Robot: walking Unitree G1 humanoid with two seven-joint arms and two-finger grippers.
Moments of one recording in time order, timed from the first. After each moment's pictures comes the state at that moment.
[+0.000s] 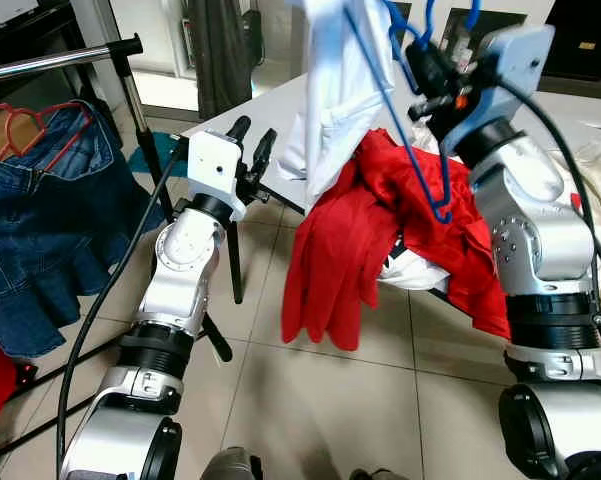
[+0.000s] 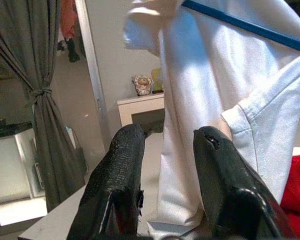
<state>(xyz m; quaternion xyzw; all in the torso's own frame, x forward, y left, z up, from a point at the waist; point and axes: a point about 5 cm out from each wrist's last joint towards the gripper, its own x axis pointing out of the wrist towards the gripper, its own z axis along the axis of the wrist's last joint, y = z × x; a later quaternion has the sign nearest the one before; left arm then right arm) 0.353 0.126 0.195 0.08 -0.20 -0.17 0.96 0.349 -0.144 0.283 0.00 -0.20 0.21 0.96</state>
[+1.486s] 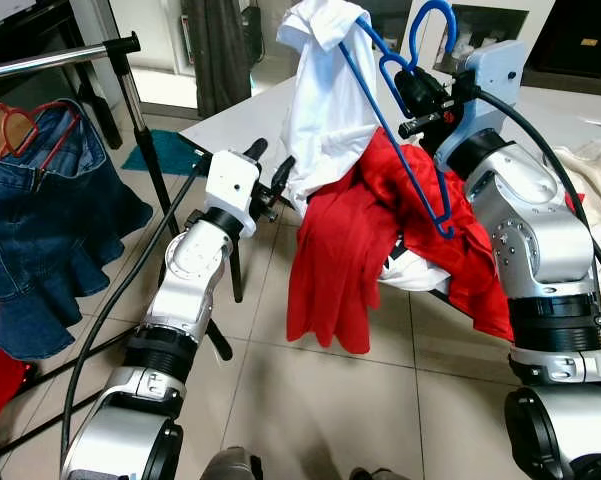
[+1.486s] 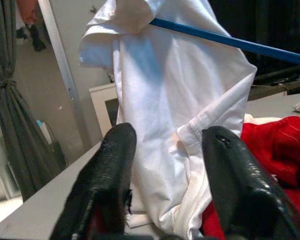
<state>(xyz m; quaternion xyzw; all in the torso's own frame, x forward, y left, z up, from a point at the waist) 0.352 0.116 0.175 0.10 -0.17 -0.23 0.95 0.350 -0.141 0.270 -0.02 -0.14 0.22 0.96</state>
